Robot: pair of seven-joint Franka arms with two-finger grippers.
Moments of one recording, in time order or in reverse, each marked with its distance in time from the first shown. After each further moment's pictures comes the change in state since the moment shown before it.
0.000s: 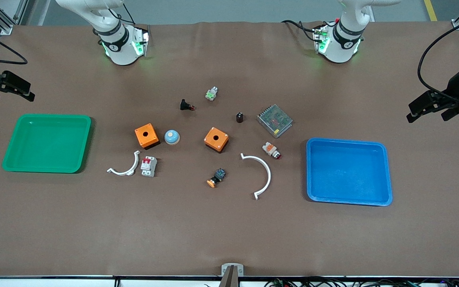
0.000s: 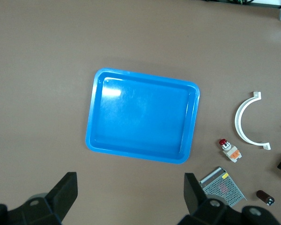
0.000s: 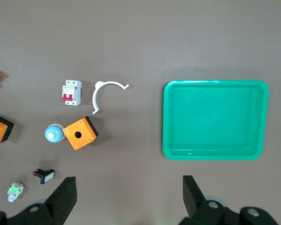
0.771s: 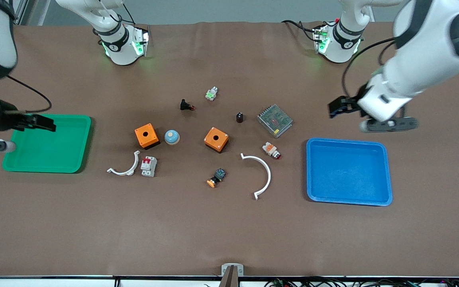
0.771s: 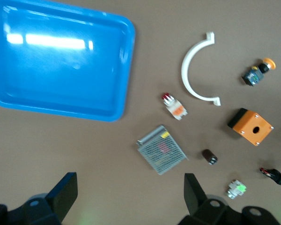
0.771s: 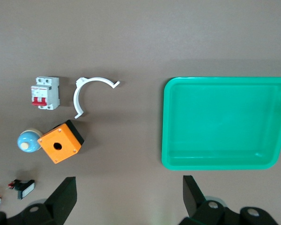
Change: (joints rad) left arm -0.065 0.141 -0.278 -0.011 -0.083 -0.035 -0.327; right arm 0.000 0.258 0.004 0.008 -0.014 0.094 -0.001
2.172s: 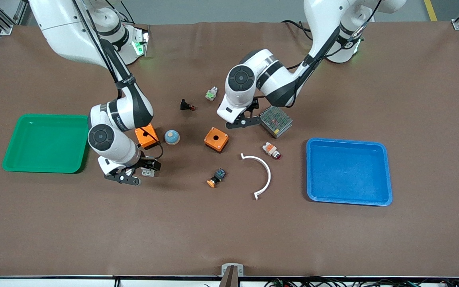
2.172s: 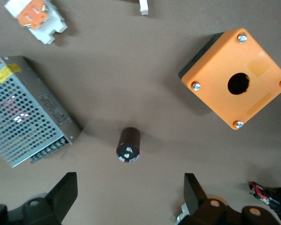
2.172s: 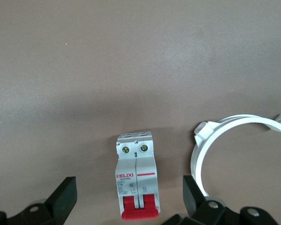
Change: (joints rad) left arm -0.447 0.404 -0.072 -0.106 0.132 0.464 -0.581; right arm 0.321 0.326 0.025 -0.258 0.043 0.746 0.520
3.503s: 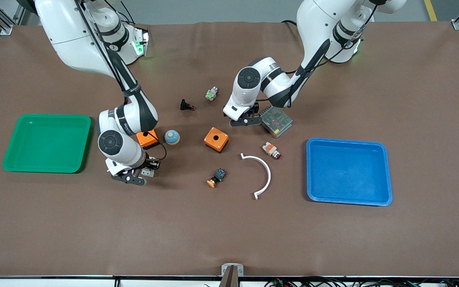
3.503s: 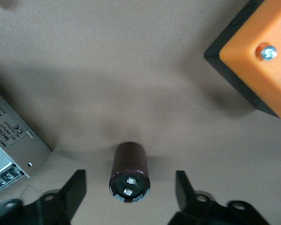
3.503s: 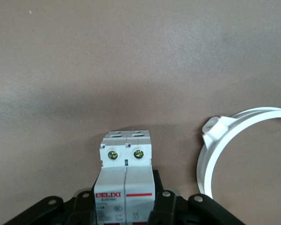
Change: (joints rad) left arm -0.013 0.045 0.001 -0.226 0.057 0.354 -0.026; right arm 0.004 0.062 -0.002 -0.008 0.000 0.039 0.006
